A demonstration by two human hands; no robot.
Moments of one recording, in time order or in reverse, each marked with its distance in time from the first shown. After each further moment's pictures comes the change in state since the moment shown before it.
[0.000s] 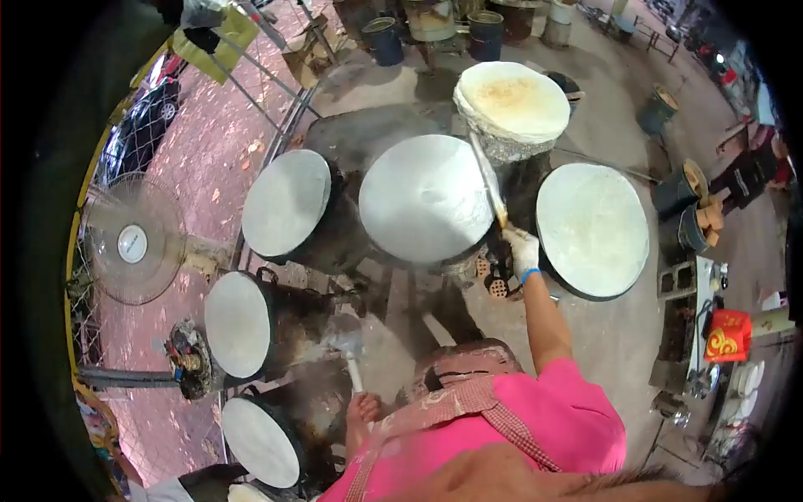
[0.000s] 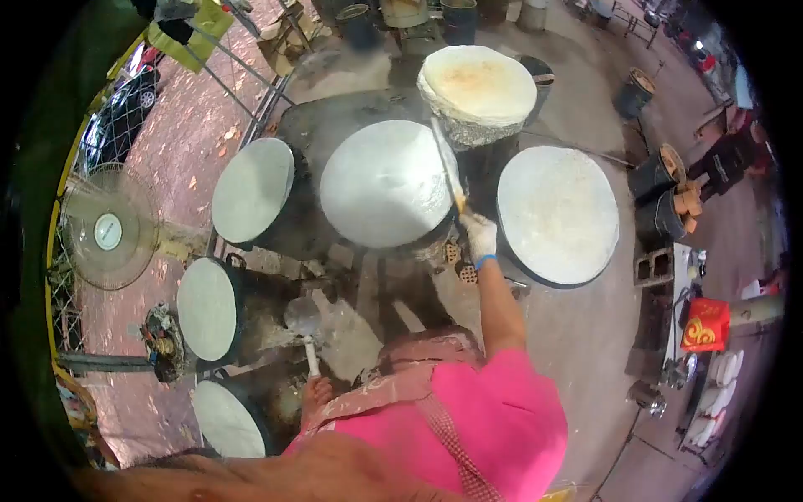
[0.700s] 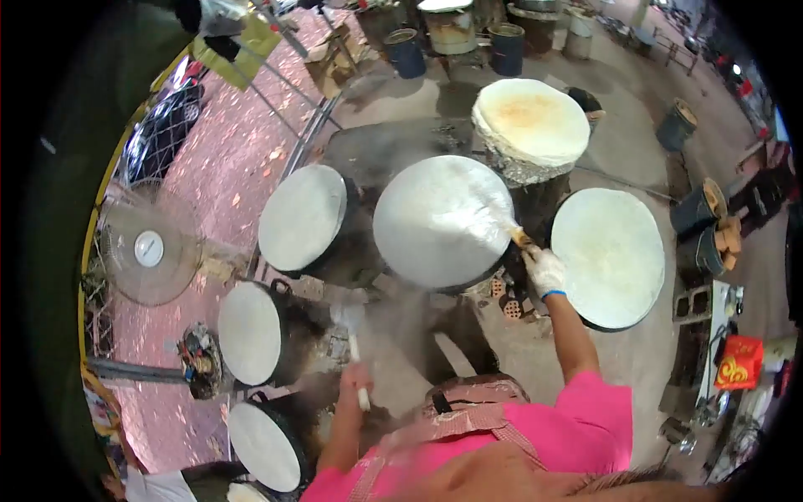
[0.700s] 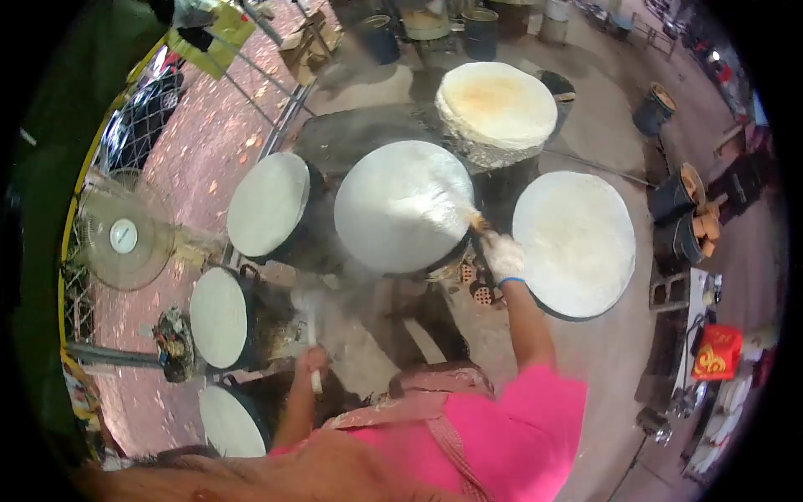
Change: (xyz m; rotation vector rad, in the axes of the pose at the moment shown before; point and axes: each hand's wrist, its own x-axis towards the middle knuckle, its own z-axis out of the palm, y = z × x) left_hand 0.078 0.057 0.093 0.152 0.228 0.229; right_hand 0.027 -0.029 -0.035 -1.353 0.030 -0.327
